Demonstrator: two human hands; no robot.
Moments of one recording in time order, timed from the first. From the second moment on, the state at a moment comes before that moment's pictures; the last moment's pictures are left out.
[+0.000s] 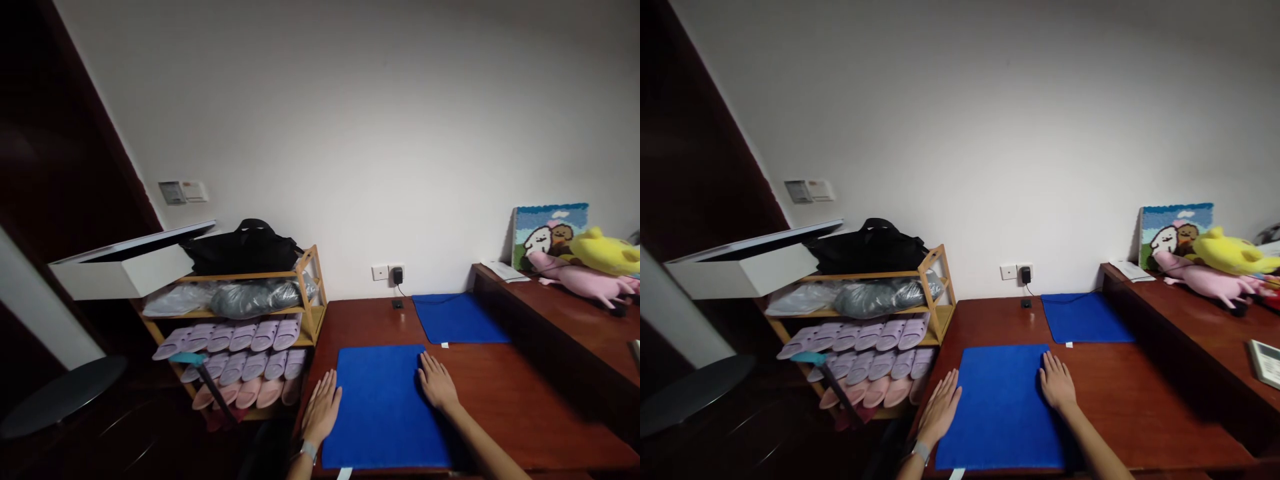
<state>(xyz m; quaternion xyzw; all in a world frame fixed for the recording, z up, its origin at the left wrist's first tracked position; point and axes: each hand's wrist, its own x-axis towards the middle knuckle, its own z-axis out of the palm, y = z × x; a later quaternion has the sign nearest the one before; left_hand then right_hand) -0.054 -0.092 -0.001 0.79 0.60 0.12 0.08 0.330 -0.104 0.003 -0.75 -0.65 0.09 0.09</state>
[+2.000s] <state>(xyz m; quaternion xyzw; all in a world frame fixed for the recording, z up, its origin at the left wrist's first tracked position) 0.042 -0.055 0.023 0.81 0.55 0.18 0.10 0.333 -0.069 -0.003 -0.74 -0.65 0.11 0.10</state>
